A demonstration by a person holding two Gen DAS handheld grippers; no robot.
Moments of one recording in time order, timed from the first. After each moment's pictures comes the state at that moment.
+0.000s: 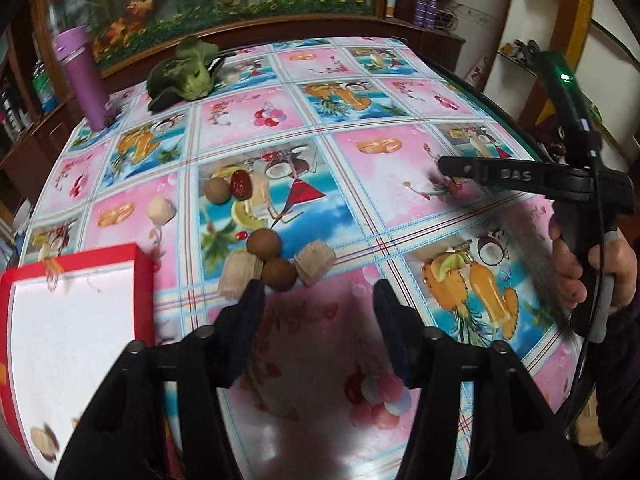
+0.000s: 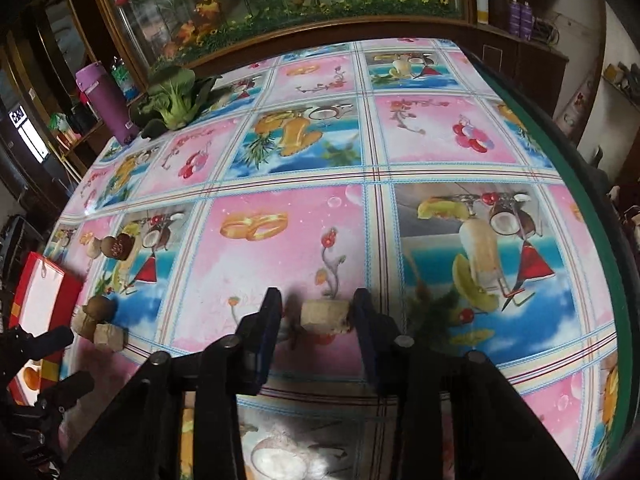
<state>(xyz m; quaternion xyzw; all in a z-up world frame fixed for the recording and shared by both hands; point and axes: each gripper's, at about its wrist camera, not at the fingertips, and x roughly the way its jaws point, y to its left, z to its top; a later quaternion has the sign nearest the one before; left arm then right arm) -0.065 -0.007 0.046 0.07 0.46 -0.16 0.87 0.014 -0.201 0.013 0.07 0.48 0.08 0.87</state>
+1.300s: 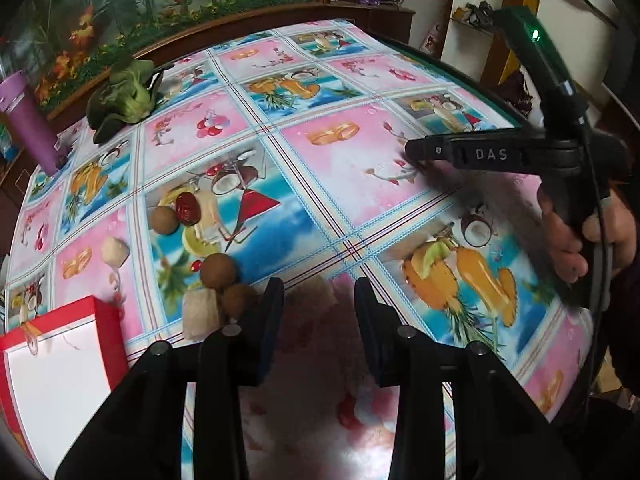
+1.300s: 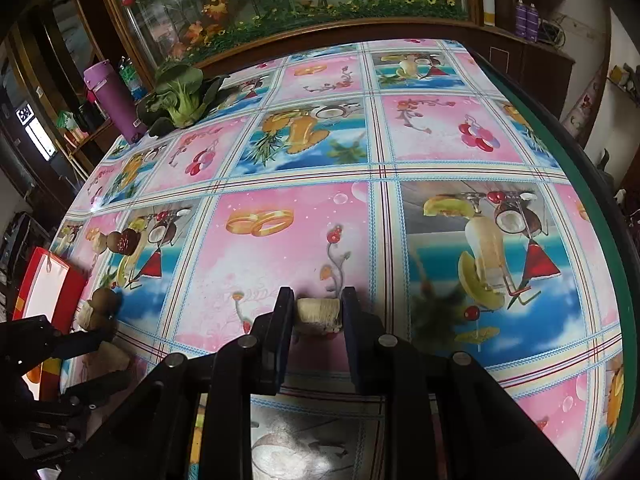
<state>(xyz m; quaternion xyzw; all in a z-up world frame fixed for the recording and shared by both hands) -0.049 -0.033 0.031 0.14 0.46 -0.23 0.85 0.013 -0.200 0.013 0.07 0.47 0.10 0.87</state>
